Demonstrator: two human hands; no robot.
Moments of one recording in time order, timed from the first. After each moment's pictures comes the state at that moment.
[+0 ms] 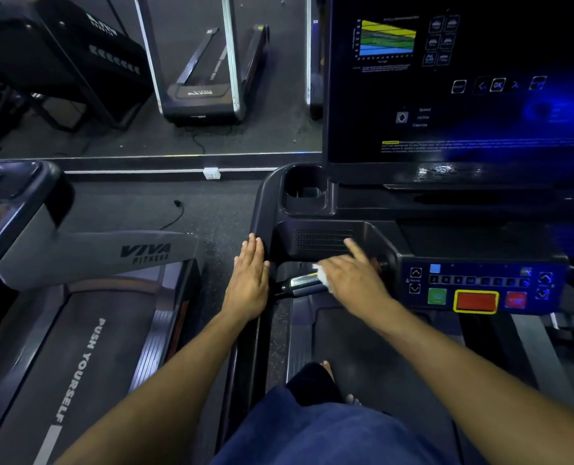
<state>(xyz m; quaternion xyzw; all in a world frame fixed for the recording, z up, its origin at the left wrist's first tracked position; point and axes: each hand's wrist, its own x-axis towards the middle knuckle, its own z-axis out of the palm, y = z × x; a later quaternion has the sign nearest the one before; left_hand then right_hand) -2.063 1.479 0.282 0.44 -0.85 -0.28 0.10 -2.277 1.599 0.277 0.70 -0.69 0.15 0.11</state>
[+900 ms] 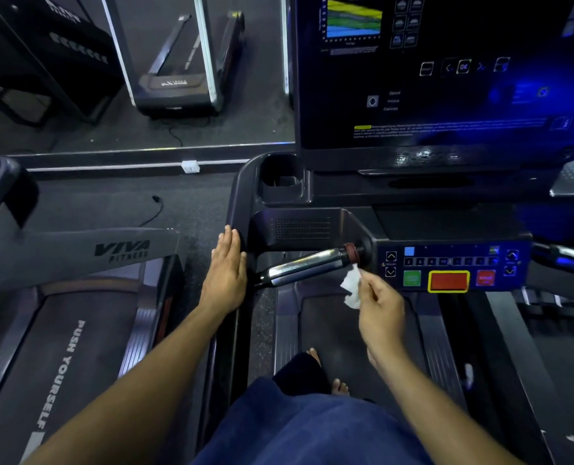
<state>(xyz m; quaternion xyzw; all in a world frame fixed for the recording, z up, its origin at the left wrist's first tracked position) -2.064 1.483 0.284 0.45 -0.84 -0.27 0.11 -2.246 1.695 0.299 0.14 -0.75 0.60 -0.25</state>
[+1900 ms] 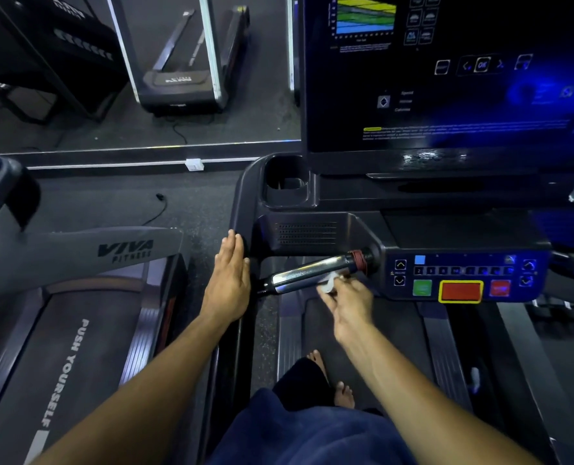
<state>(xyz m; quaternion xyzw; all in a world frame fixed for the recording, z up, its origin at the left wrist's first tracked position) -2.066 1.484 0.289 0.45 -0.84 -0.27 0.10 -2.233 1.618 0.290 -0.19 -0.57 0.69 -0.40</state>
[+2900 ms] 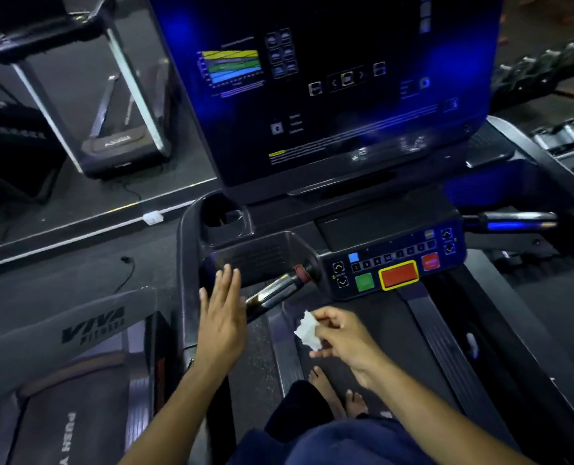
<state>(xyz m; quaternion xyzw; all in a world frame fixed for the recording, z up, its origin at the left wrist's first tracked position) -2.114 1.529 0.299 0.31 -0.93 -0.18 0.10 -2.258 1.718 0.306 0.07 -0.65 0.58 -0.49</state>
